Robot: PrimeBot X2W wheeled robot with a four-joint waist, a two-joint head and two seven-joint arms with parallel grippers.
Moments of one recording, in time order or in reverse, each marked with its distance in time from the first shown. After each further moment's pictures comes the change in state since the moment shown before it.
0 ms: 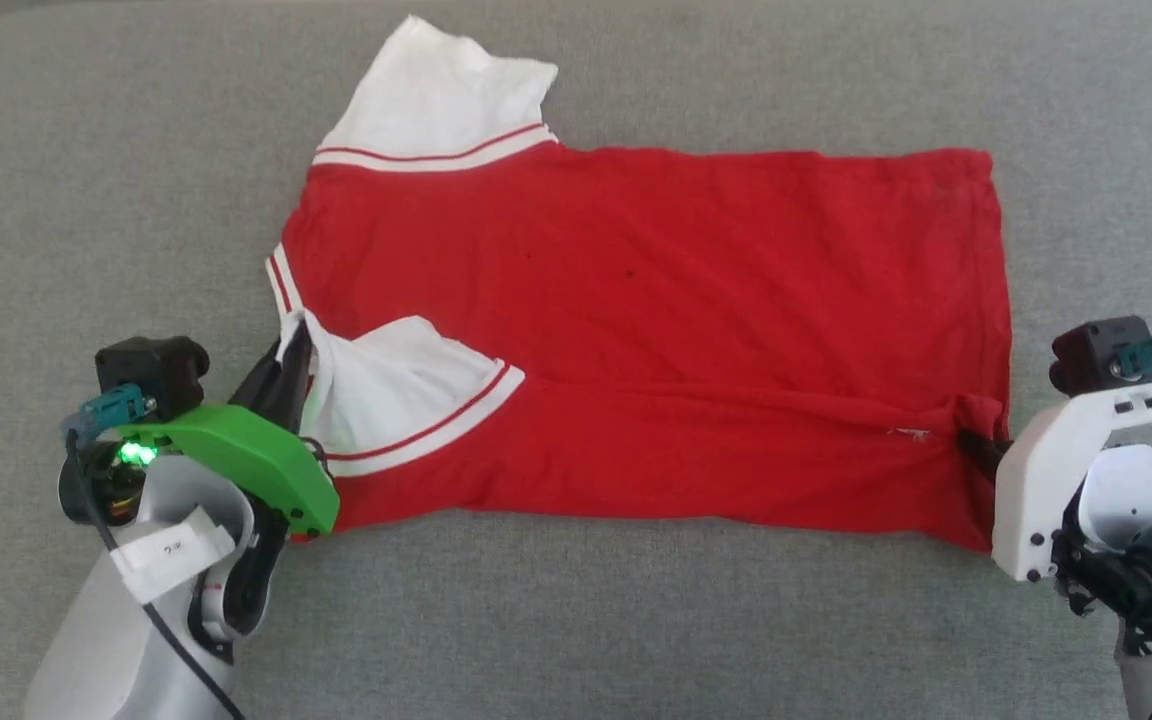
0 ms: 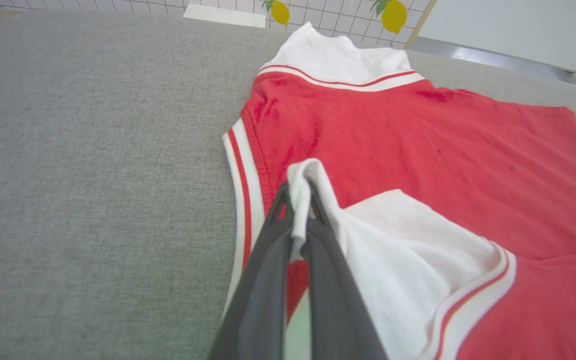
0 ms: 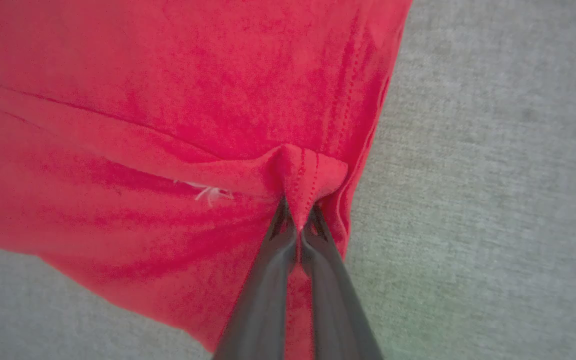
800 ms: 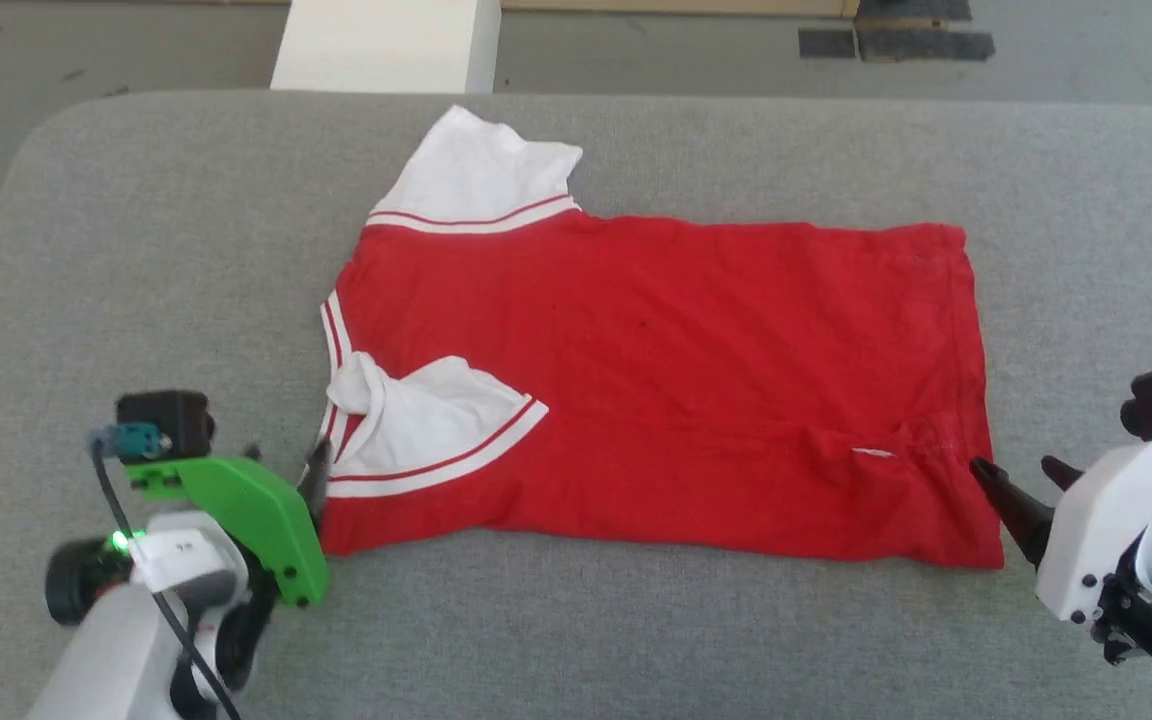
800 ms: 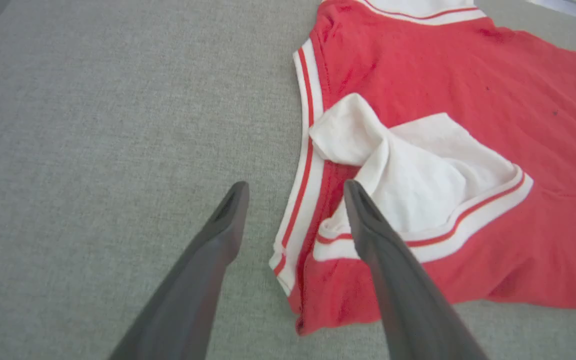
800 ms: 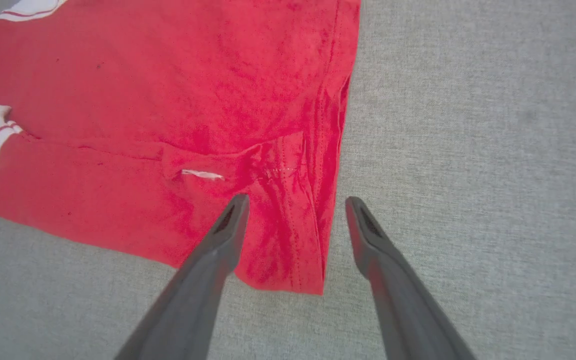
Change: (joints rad) left arm 0.106 0.051 -0.010 -0.094 -0.016 0.184 0.317; right arm 0.113 0.041 -0.117 -0.119 0.050 0.000 -0.034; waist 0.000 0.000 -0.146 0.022
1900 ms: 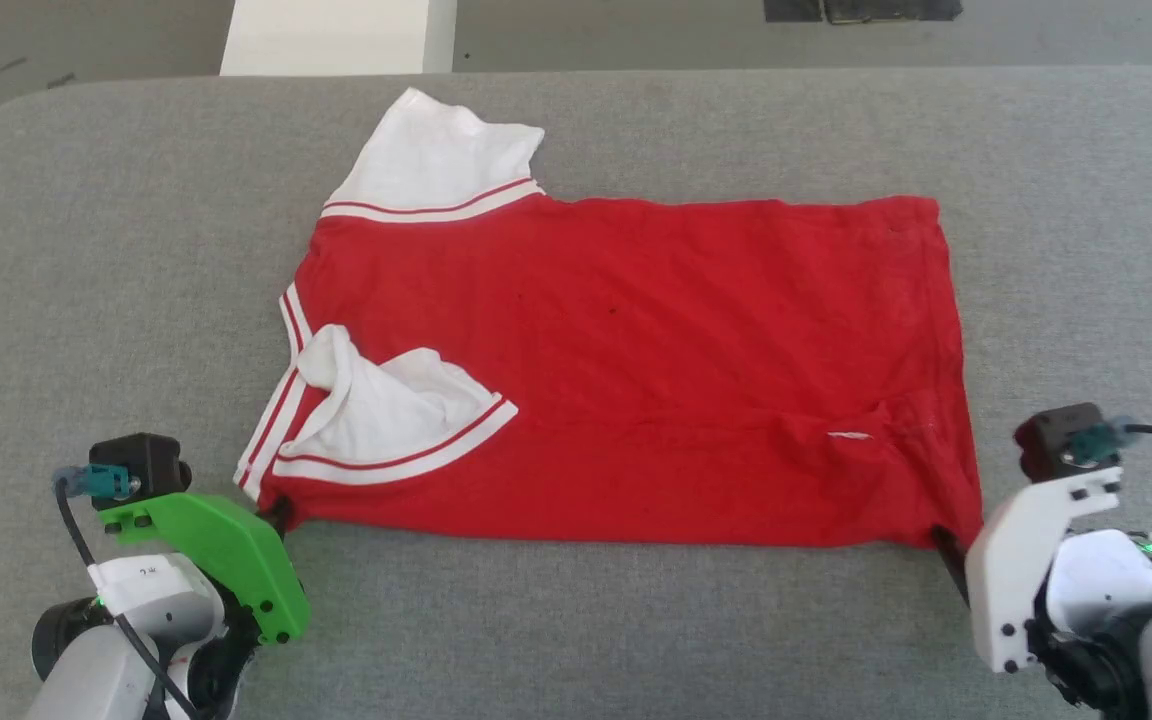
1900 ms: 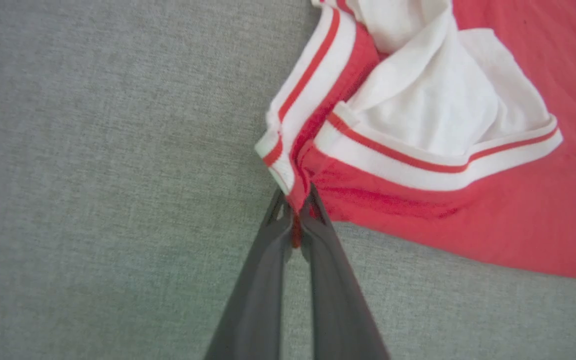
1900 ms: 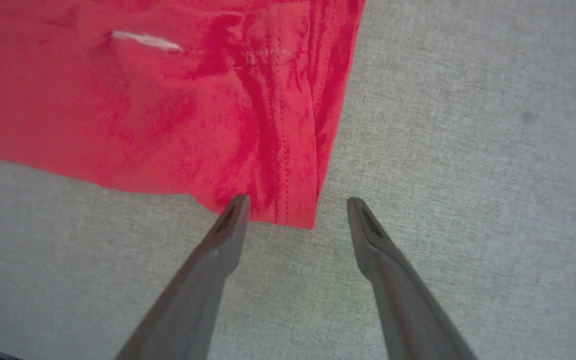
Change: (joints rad) left arm 0.100 0.012 0.042 -0.071 -0.107 0.050 0.098; right arm 0.043 -0.001 0.129 0.007 -0.211 0.000 0.060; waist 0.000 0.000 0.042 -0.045
